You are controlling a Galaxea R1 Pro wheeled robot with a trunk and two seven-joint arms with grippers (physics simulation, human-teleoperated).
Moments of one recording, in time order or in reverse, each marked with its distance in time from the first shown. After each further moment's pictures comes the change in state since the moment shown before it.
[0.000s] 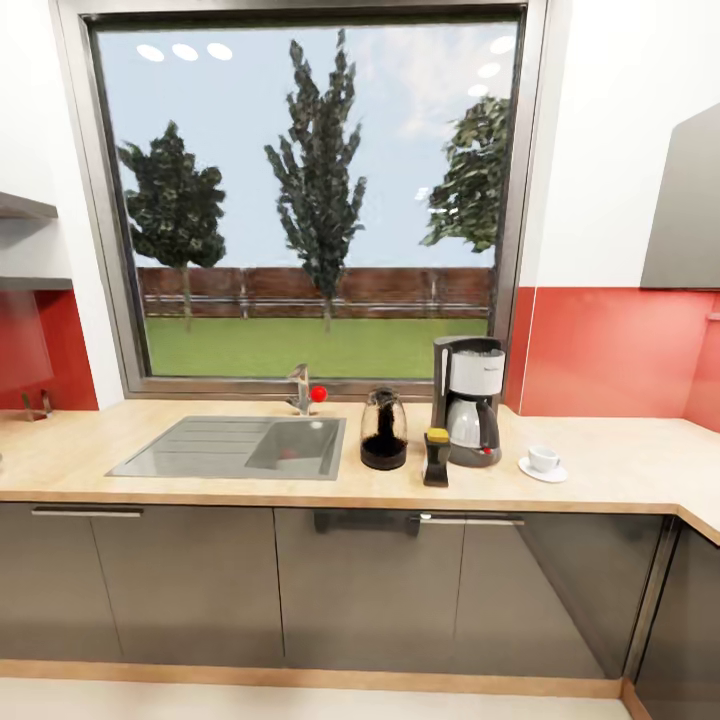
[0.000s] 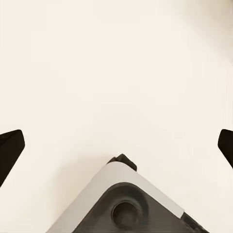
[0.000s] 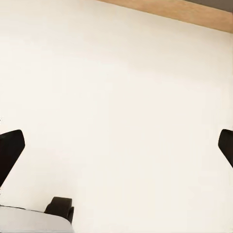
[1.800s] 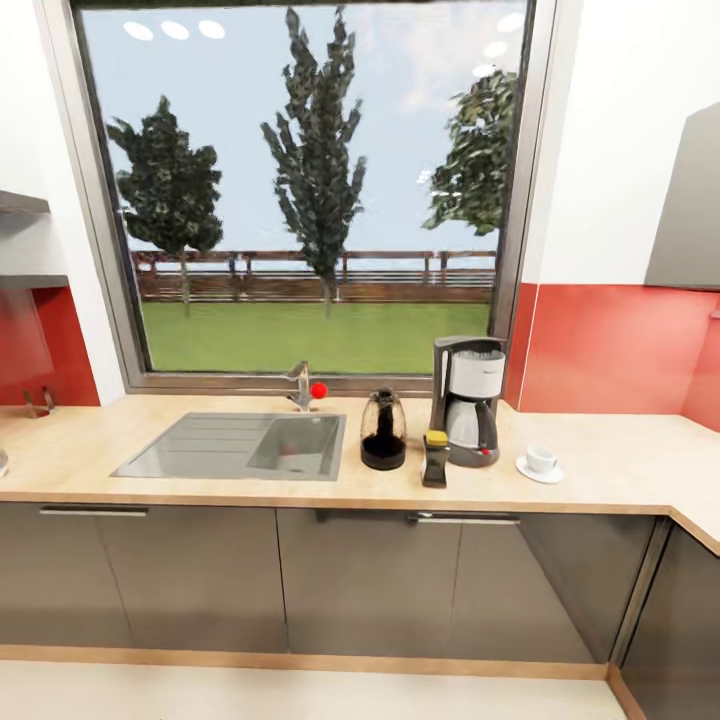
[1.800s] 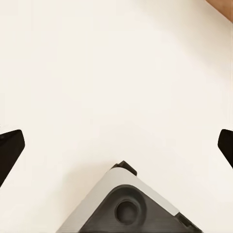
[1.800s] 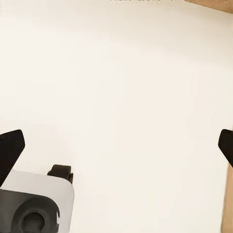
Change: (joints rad) left arm 0.000 0.007 -0.002 -0.051 0.000 -0.045 0.003; right arm 0.079 0.019 -0.003 0.000 -0.003 -0.068 -0.083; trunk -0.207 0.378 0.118
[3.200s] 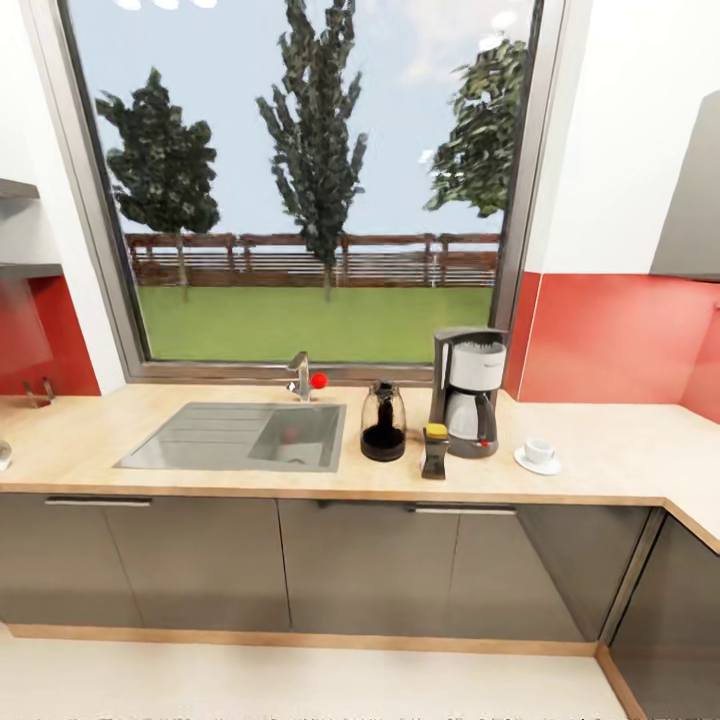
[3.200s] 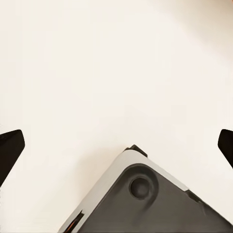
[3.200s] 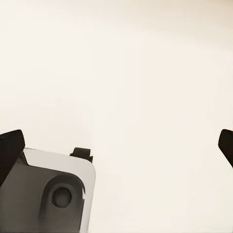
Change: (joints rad) left arm 0.000 -0.002 0.002 0.002 -0.034 -0.001 0.000; right arm 0.001 0.043 -0.003 -0.001 -0.004 0.002 0.001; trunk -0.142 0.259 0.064
